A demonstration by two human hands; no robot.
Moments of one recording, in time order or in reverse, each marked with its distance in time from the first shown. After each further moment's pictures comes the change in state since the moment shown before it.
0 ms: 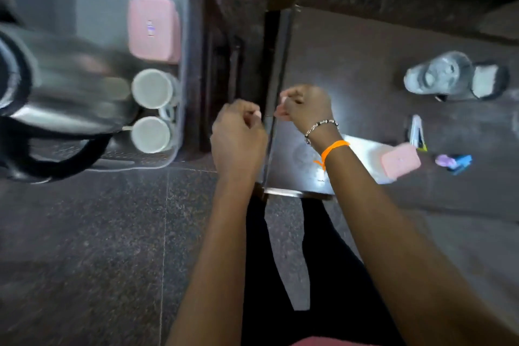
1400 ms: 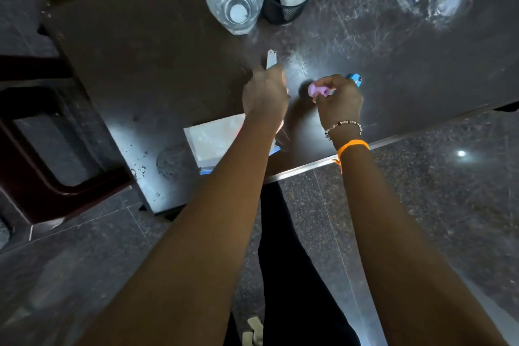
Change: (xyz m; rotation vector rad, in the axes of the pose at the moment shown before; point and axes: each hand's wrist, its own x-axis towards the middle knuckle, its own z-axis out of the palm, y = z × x) left_hand -0.110 0.122 0.398 0.649 -0.502 0.525; right_hand 0.013 0.294 -0.305 0.018 0.603 0.279
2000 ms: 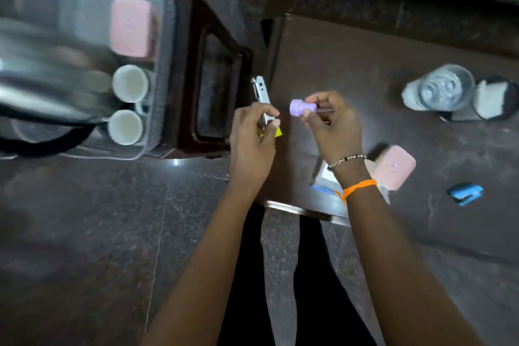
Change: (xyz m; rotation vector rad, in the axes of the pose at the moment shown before) left_hand -0.149 -0.226 -0.152 -0.762 0.583 -0.248; right_hand -0.190 -0.194 0.126 0.114 -0.452 -0.535
